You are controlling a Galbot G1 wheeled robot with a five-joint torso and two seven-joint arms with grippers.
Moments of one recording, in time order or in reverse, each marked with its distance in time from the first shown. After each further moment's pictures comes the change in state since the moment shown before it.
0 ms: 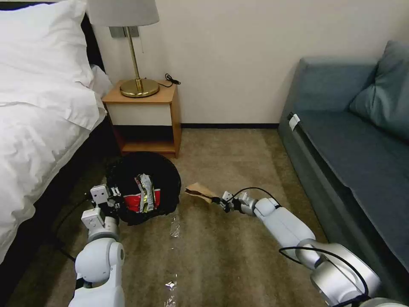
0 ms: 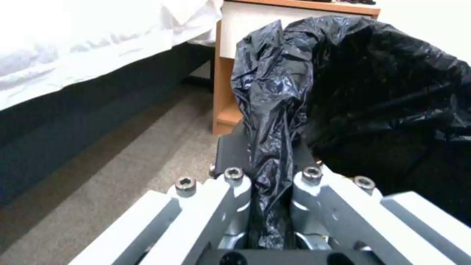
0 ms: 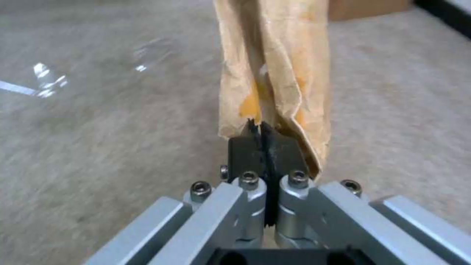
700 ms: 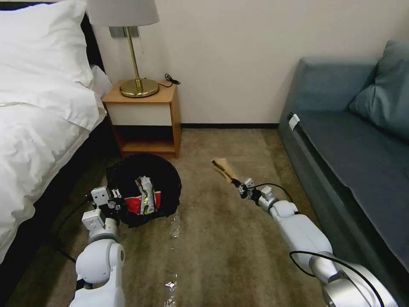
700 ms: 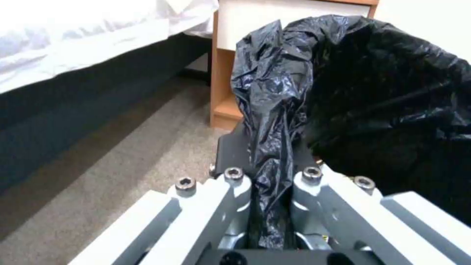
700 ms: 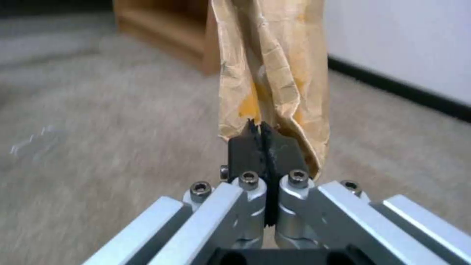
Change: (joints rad) left arm 0.010 0.000 0.007 0.010 -0.009 0.003 -0.001; right arm -0.127 -0.061 0.317 0.179 0.107 0.024 0.115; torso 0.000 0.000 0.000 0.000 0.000
